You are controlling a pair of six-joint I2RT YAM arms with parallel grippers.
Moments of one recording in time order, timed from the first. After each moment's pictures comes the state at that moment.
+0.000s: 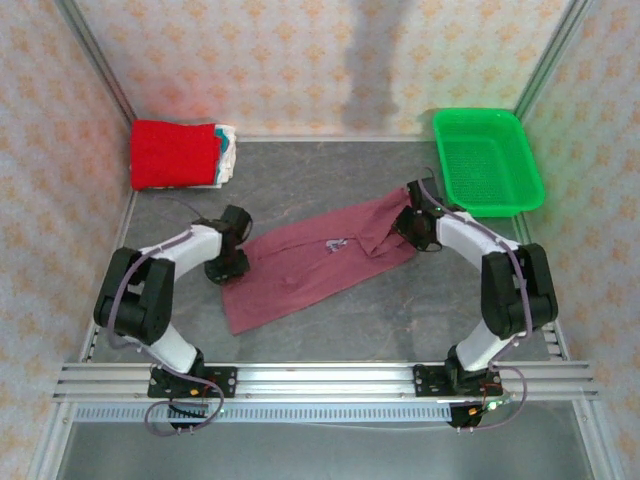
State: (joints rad) left arm -0.26 1.59 0.88 -0.79 -0.15 -0.63; right arm 0.23 1.63 1.02 -0.45 -0.04 0.85
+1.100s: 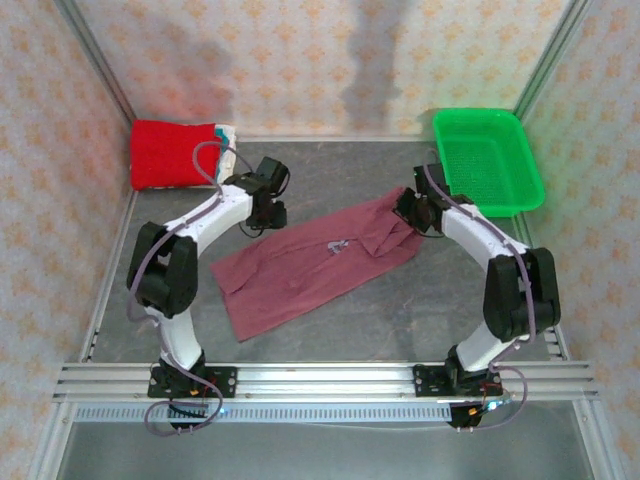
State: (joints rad) left arm -0.35 1.86 1.43 -0.82 -0.11 -0.48; right arm 0.21 1.59 1.09 -0.42 -0.10 0.80
